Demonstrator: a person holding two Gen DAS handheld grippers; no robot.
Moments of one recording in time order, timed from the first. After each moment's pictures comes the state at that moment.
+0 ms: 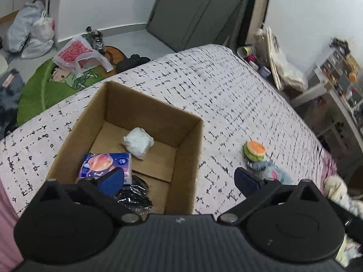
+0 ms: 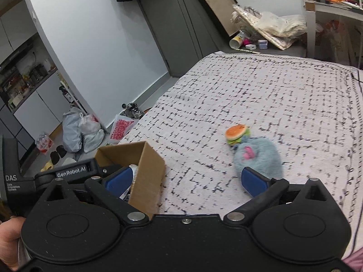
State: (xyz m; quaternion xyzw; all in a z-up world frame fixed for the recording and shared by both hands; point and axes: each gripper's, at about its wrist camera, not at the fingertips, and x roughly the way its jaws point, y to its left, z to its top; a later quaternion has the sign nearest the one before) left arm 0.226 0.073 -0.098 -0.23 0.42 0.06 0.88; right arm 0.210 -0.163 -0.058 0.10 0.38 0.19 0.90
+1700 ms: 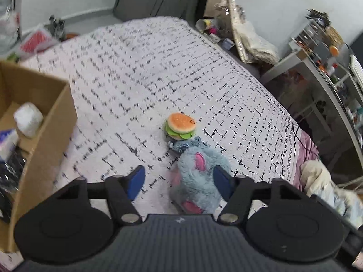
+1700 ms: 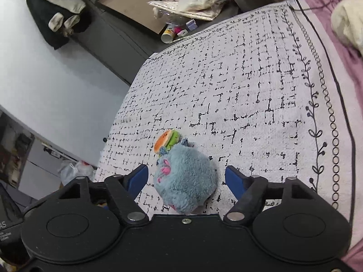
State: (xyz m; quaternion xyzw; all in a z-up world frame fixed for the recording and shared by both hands) left arm 0.294 -0.071 -0.120 -0.25 0.44 0.01 0.86; right arm 0.268 -0.286 -0.139 0.30 0.41 0.11 0.85
